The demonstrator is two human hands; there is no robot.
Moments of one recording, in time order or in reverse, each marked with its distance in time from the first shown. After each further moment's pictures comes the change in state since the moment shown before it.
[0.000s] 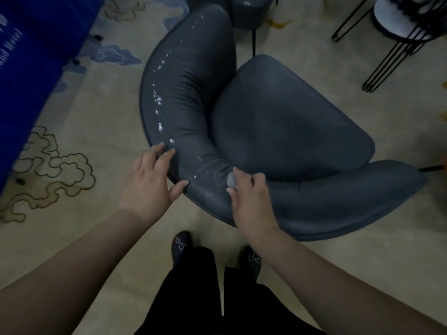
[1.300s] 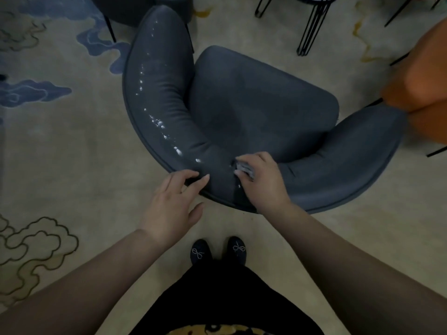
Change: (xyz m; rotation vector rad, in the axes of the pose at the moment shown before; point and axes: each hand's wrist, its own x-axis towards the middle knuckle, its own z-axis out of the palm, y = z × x) left_hand 0.050 -0.104 0.008 -0.216 -0.155 0.631; right_hand 0.046 -0.078 0.050 0.060 0.247 0.263
